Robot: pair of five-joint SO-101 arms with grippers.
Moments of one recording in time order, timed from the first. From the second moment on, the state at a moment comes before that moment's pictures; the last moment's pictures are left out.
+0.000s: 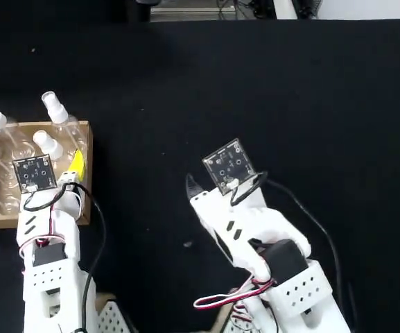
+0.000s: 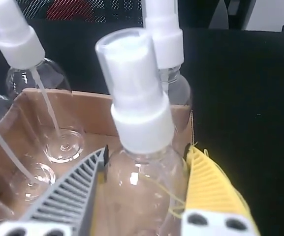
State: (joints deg) left arm -20.6 -68.9 96.4 2.7 -3.7; right arm -27.8 -75.8 68.4 50.8 5.9
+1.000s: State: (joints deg) left arm -23.5 -67.9 96.3 5.3 -3.6; right arm -27.8 -75.8 68.4 50.8 5.9
